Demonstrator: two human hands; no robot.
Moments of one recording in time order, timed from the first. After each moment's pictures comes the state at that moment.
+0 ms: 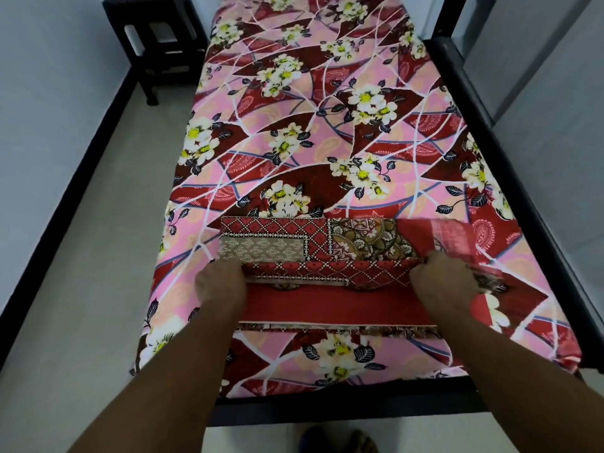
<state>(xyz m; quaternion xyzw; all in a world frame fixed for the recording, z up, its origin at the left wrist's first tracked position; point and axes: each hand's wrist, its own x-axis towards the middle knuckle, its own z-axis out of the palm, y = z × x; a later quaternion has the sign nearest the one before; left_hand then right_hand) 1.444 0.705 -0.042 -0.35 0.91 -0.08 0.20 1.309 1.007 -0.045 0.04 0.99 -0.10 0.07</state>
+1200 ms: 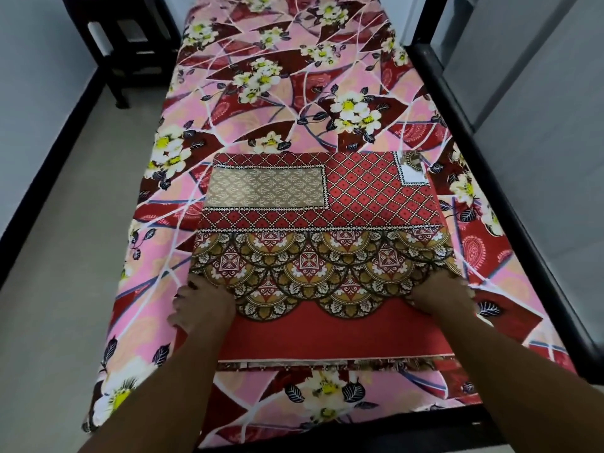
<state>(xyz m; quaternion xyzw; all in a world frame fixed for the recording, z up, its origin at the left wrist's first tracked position) 1.405 0.685 -0.127 -0.55 0.81 0.10 0.16 1.232 1.029 -0.109 0.19 0.94 -0.03 0.27</state>
